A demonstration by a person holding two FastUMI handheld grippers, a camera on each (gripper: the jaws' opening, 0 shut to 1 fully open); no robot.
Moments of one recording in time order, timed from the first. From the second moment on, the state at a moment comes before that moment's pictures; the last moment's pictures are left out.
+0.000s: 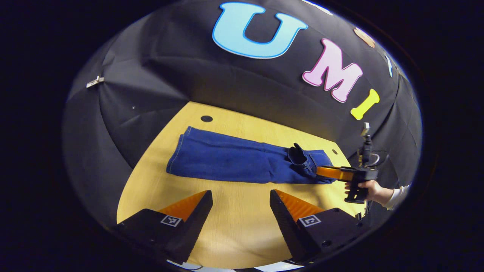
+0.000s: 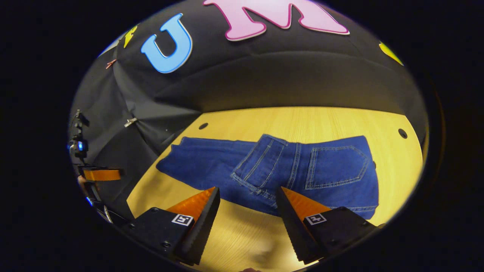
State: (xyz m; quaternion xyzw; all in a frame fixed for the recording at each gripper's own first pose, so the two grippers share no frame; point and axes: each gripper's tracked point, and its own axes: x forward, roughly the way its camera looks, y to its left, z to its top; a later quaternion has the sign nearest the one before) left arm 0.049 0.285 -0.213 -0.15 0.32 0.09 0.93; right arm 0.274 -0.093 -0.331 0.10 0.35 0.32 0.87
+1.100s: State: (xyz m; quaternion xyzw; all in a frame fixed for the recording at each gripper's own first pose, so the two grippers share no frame) left arm 0.138 0.461 -0.340 -0.12 0.60 0.20 0.76; right arm 0.261 -0.206 -0.309 0.09 0.36 0.28 0.89
